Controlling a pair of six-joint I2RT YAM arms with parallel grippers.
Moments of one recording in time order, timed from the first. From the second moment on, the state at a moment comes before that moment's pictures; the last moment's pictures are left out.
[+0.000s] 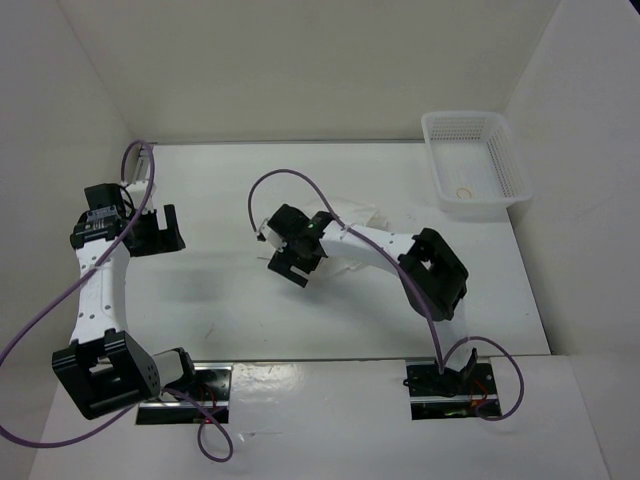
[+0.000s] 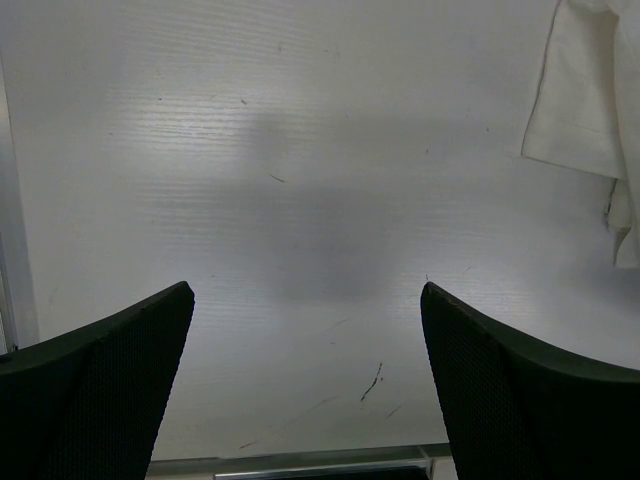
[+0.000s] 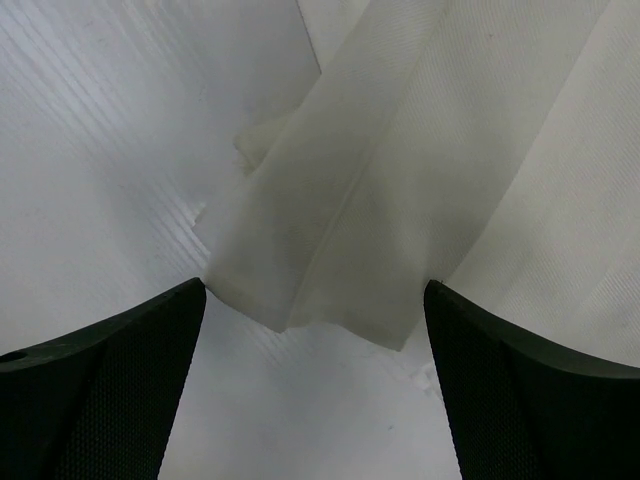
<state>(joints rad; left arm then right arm) 0.37 1.20 1.09 -0.84 0.27 0.13 0.92 1.99 1.54 -0.70 0.10 -0.21</state>
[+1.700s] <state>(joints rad) -0.04 1.57 1.17 -0.77 0.48 0.29 0.31 1.74 1.58 -0.54 0.47 -0.30</state>
